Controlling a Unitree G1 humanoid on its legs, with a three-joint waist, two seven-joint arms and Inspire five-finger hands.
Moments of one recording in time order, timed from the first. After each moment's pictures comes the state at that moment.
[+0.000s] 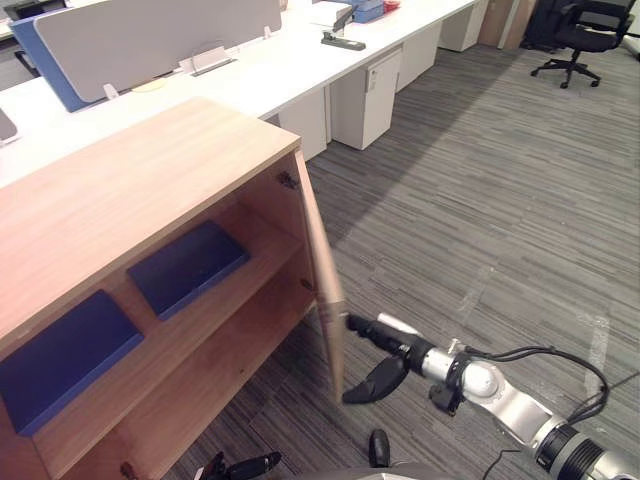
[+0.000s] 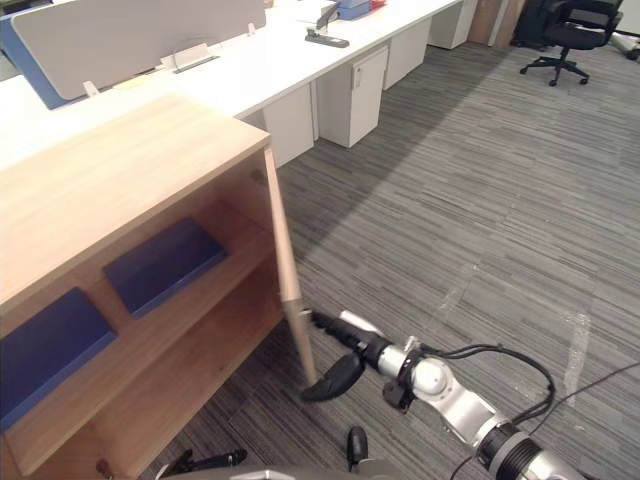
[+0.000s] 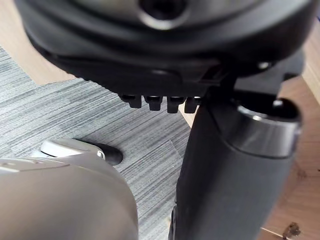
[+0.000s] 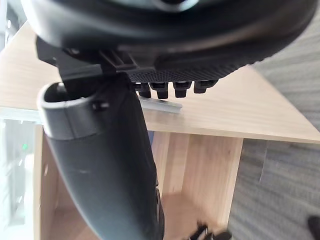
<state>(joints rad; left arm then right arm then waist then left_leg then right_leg) 0.09 0.06 0.34 1.13 0.01 -0.04 0.08 -0.12 -0.70 0.74 0.07 0.24 -0.09 0.34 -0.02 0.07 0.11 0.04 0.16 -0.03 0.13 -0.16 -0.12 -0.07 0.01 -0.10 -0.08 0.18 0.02</state>
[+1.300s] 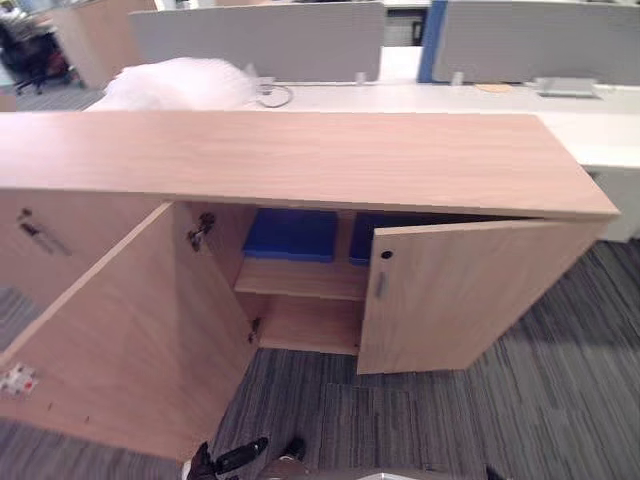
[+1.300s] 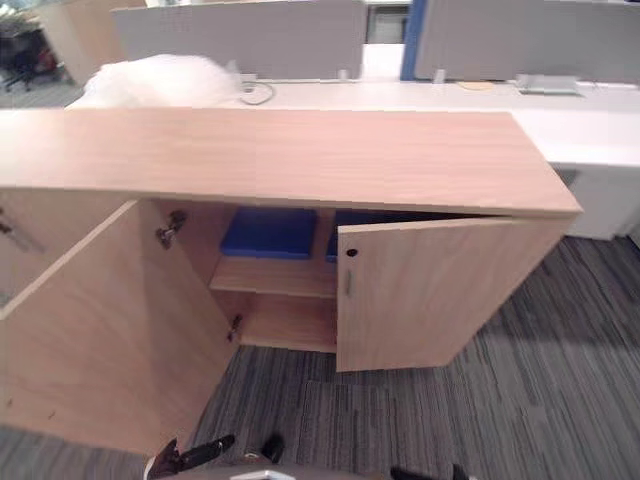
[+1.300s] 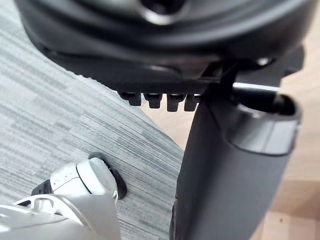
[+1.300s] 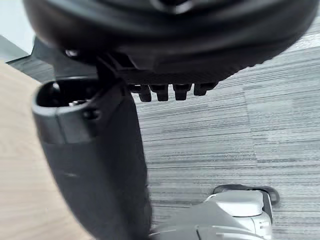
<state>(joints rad) 0.15 -0.01 0.49 0.96 0.05 -0.01 0.17 0.28 -0.03 -0.32 0.85 -0.19 0.09 -0.18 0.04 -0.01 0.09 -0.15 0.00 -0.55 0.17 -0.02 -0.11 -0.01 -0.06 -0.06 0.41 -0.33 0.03</state>
